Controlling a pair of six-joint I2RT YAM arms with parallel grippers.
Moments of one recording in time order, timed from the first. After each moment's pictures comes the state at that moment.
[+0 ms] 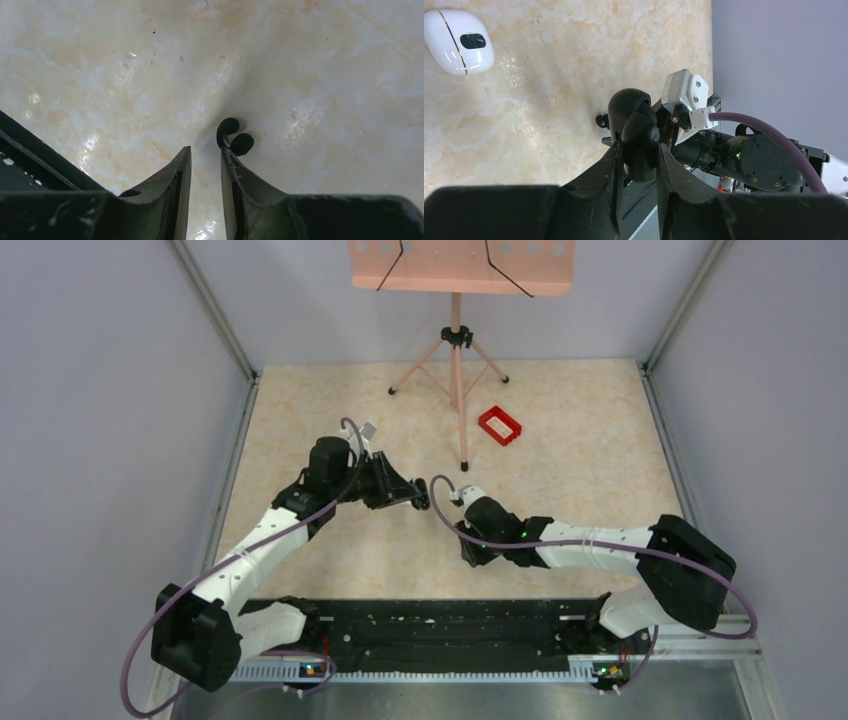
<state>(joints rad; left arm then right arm) -0.41 1.12 0.79 -0.20 0.53 -0.82 0.97 1.42 0.65 -0.14 0.07 0.38</state>
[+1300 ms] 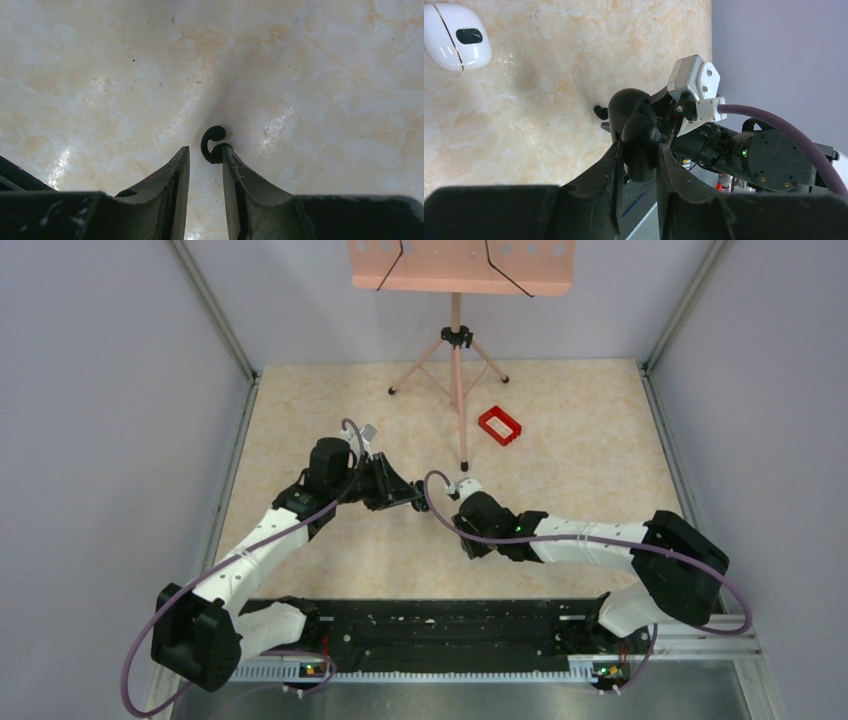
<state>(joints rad) -0.41 1.12 0.78 -0.20 0.55 -0.82 0.97 1.45 0.72 -0.17 0.18 0.35</state>
